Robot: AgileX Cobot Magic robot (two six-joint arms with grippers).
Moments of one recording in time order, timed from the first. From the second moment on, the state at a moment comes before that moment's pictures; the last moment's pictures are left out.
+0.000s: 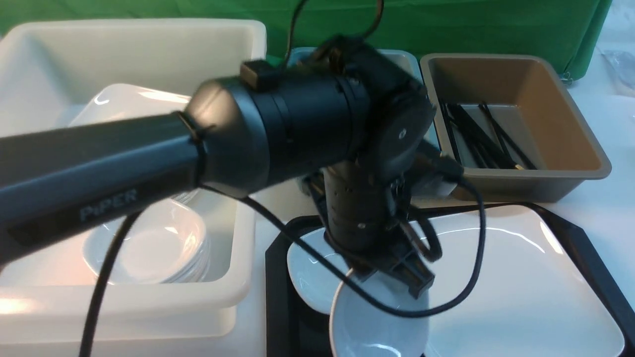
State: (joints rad) right arm 0.04 0.65 -0.85 0.32 0.81 -0.26; left arm -0.87 1.85 -1.64 0.05 1.21 0.00
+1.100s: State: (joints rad) right arm 0.04 0.65 -0.85 0.32 0.76 -0.26; left arm 0.11 1.37 -1.32 -0.44 1.13 0.21
